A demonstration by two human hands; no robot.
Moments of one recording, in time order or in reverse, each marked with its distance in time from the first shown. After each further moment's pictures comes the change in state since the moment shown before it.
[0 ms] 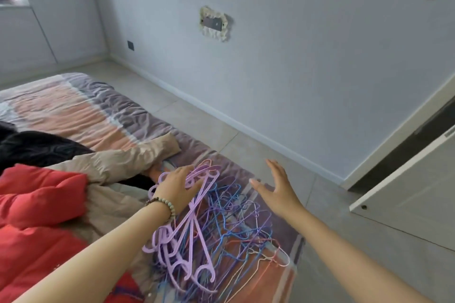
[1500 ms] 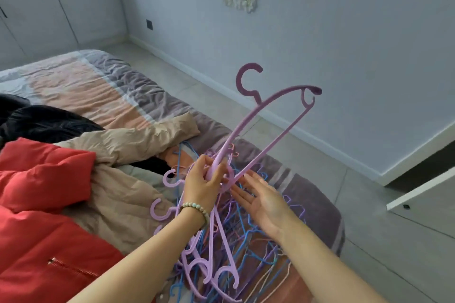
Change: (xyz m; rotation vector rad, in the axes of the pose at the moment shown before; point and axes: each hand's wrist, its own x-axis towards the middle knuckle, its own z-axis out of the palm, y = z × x) left_hand 0.021 -0.023 0.079 -0.908 0.330 -0.125; right_hand 0.047 0.027 0.135 1.299 -0.234 0.383
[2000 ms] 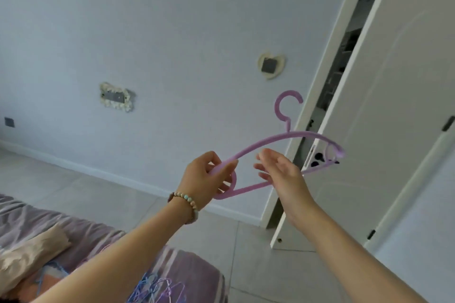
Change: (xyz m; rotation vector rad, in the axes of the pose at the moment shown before) left_hand -0.127 0.349 0.190 -0.053 -0.637 0.331; right_hand -0.324 -0.319 -0.028 -0.654 0.542 -0.817
